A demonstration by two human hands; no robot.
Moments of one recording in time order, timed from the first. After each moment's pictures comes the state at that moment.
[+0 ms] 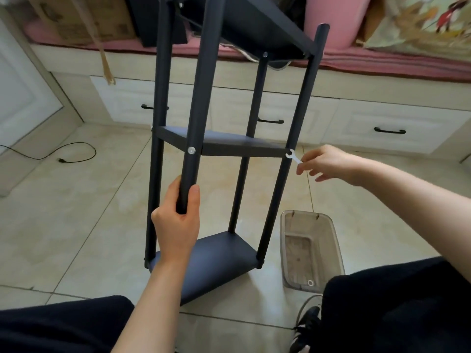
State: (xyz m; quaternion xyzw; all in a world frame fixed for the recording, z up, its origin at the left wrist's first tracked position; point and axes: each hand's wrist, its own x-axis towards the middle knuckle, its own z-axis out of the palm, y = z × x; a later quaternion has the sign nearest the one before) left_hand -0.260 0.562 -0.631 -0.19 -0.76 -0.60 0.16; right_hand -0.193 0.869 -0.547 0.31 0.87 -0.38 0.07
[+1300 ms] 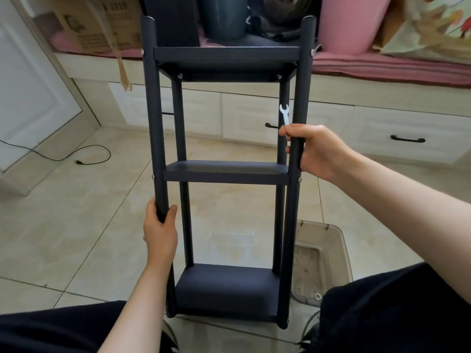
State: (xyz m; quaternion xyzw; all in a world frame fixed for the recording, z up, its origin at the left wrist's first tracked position) left_hand -0.302 0.534 -0.673 0.00 -0.80 -0.60 0.03; right_hand -0.229 0.823 -0.509 0.22 0.63 -0.74 -0.07
